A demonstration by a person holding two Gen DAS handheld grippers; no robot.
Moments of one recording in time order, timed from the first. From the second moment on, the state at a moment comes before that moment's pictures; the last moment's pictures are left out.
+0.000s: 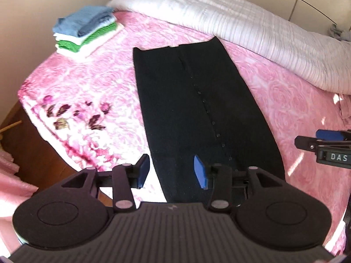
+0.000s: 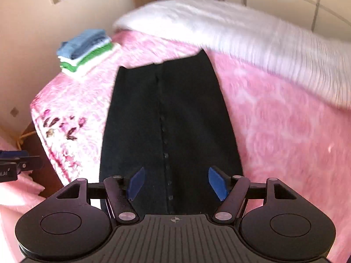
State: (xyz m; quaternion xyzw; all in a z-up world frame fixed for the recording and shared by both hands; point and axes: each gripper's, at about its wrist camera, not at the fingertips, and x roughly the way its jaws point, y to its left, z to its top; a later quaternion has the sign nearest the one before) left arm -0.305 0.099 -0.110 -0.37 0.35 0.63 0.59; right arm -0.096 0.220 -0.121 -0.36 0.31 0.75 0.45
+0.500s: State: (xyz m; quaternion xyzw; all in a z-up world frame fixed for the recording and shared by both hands) left arm -0.191 0.022 -0.078 -0.36 0.34 0.67 0.55; right arm 0.015 0.112 -0.104 -0.41 0.30 0.74 0.43
